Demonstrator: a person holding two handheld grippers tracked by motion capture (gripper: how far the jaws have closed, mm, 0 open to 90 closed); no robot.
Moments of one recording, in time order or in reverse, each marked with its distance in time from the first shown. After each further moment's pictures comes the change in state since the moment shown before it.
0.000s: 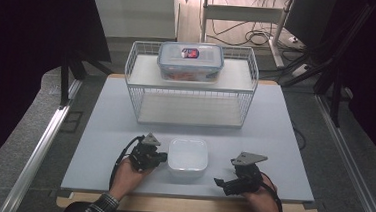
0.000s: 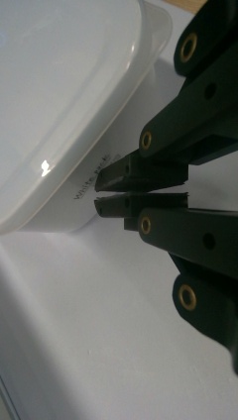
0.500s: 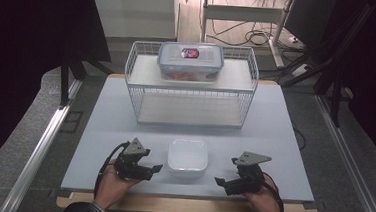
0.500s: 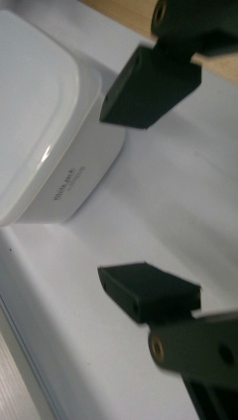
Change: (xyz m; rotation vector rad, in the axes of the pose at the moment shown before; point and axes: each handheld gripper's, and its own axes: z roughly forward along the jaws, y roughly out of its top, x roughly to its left) left arm -0.007 -0.031 -0.041 -0.114 0.044 0.028; right arm 0.000 0.001 -0.007 -0.052 0.020 0.012
